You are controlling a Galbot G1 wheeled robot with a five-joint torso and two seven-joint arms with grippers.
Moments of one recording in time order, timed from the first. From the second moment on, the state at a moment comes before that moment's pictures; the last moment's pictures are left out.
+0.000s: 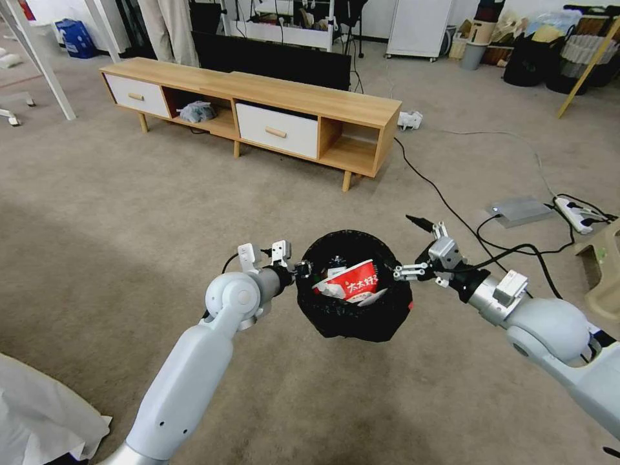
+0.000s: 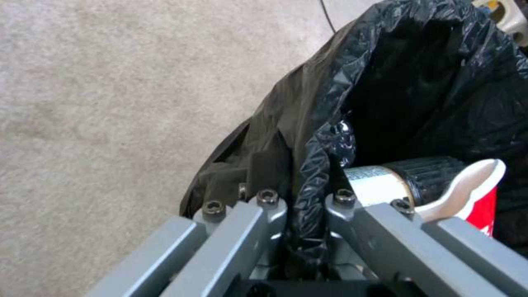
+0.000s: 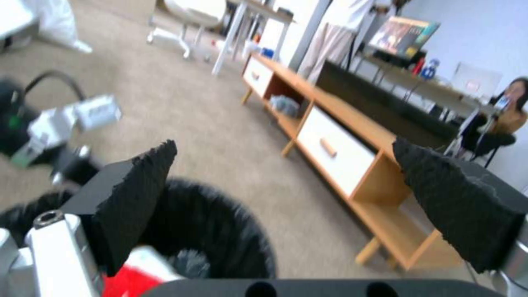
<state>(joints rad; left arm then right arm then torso) 0.79 -1.29 -0.15 -1.71 -1.10 0.71 -0.31 -1.02 0.53 0.22 2.00 0.55 0.14 -0.16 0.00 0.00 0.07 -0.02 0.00</state>
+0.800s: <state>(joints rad) 0.92 -1.17 -0.32 -1.95 -1.02 0.70 -0.34 -1.09 0.65 0.41 2.02 0.57 0.15 -0.04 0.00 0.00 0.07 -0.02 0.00</state>
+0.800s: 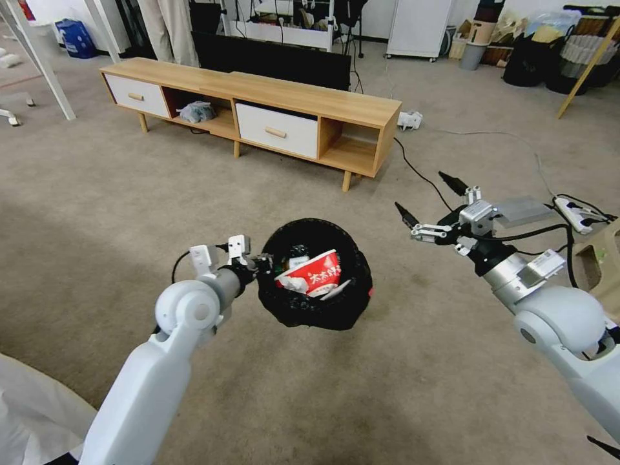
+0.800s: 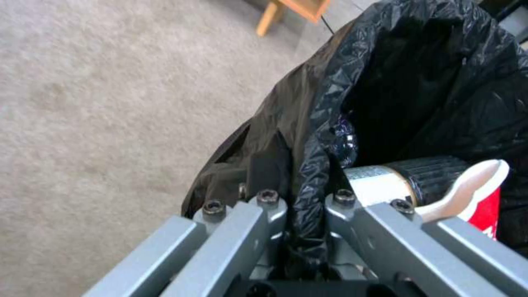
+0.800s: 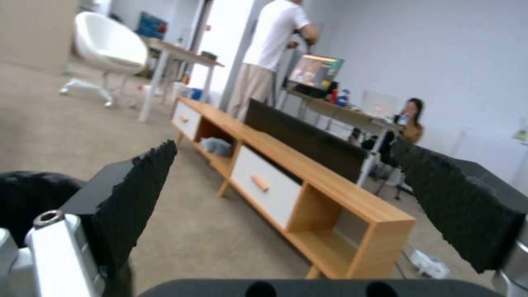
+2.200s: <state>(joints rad) 0.98 -1.13 -0.50 -2.08 -0.95 0.69 -0.32 -1.36 0.96 0.60 2.01 0.44 0.14 0.09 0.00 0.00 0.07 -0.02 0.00</state>
